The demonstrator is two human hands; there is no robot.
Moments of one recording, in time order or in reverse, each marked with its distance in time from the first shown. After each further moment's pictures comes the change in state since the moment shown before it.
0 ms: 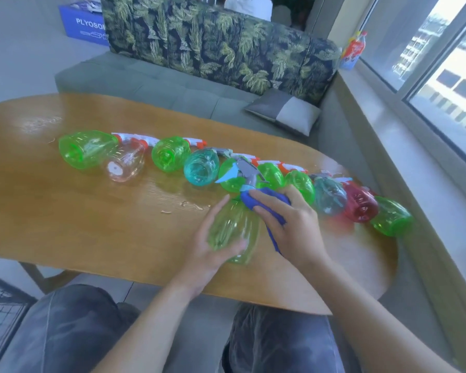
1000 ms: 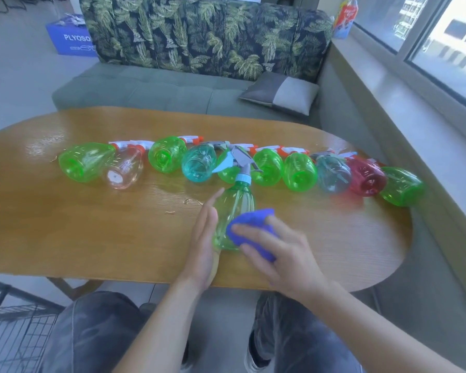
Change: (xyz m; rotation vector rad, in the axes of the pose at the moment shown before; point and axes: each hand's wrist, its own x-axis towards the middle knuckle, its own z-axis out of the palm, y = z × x) left_hand -0.003 0.010 -0.001 -0.133 0.032 -0.101; right_hand -0.062 -0.031 0.010 0.121 -0.016 -0.140
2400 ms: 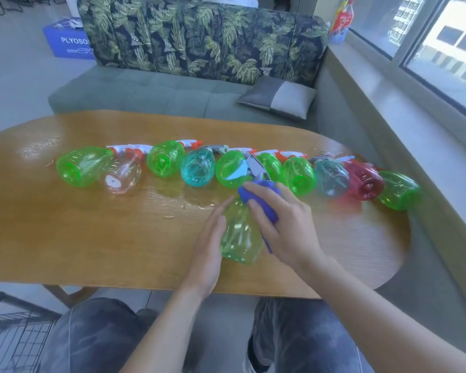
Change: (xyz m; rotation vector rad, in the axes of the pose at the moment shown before) left_hand 0.003 -0.008 0.004 0.119 -0.037 0.040; right_hand 0.047 0.011 -0.001 -0.071 0.079 0.247
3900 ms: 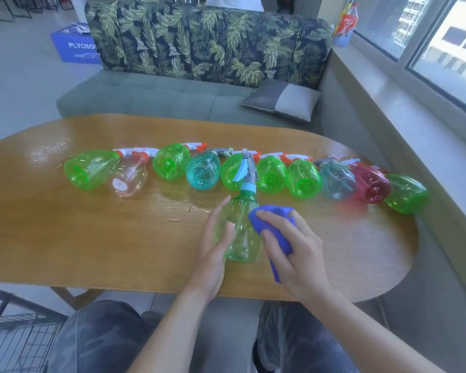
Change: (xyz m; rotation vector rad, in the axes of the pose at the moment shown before) left_hand -0.006 0.006 -0.004 -0.089 0.002 -0.003; right_hand -0.046 0.001 0.002 0.156 0.062 0.030
